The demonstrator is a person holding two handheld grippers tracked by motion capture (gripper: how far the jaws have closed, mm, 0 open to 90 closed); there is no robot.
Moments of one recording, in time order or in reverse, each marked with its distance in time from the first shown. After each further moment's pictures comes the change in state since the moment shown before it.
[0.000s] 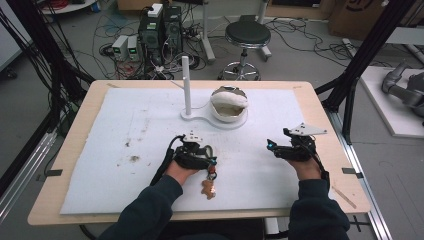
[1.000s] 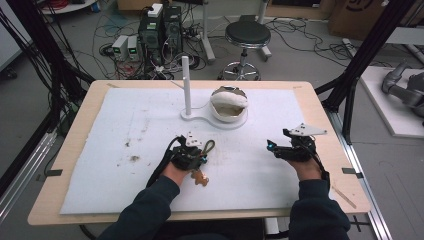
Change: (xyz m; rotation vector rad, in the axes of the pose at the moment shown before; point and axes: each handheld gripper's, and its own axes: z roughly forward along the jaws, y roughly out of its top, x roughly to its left) left arm 0.009 -0.005 -0.008 0.036 0.155 0.100; right arm 0.000 -0.001 0.000 -0.001 0.008 -0.003
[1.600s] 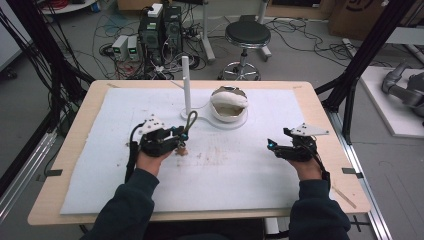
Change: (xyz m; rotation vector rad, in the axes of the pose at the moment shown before) left arm 0.050 0.008 -0.082 -0.438 -0.029 -0.125; right arm -0.001 0.001 -0.002 -0.024 0.001 0.004
